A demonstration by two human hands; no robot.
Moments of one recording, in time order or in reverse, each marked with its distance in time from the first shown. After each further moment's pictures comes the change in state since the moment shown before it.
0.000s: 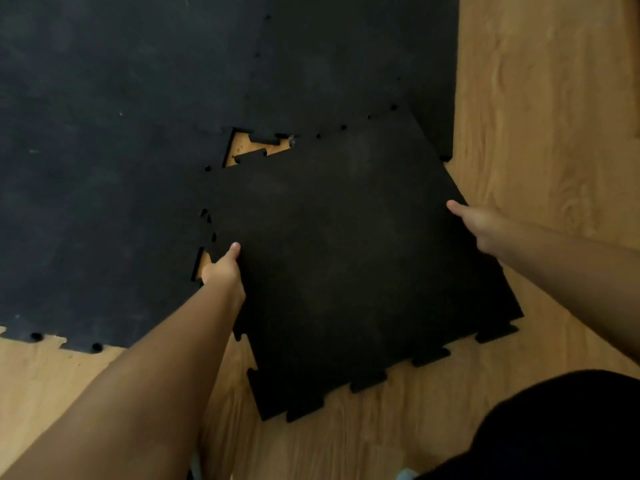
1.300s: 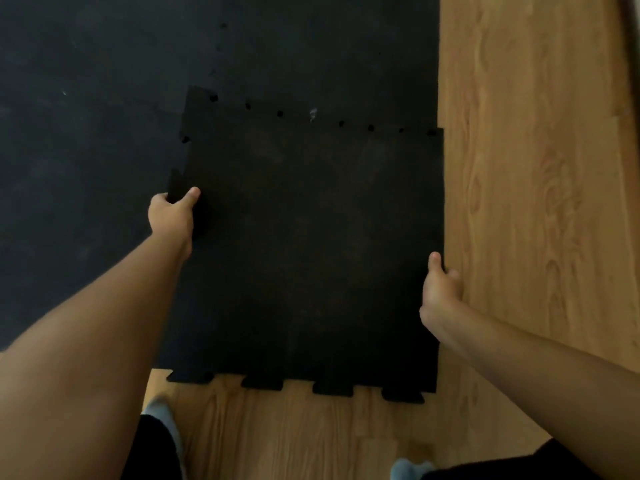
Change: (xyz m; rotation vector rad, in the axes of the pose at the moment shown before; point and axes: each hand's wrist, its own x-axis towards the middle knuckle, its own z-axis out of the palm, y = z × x) left_hand 0.038 0.068 0.007 0.253 -0.101 0.405; right_hand -0.070 0.118 0.055 0.340 0.248 0.215
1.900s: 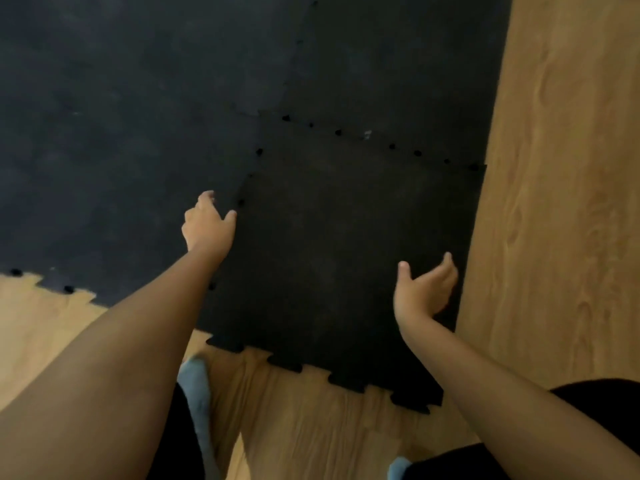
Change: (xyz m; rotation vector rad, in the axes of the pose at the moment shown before) left_hand -0.034 -0.020 -0.052 0.607 0.117 0.245; right_hand -0.086 -0.003 0.036 -0.437 0.059 -0.605
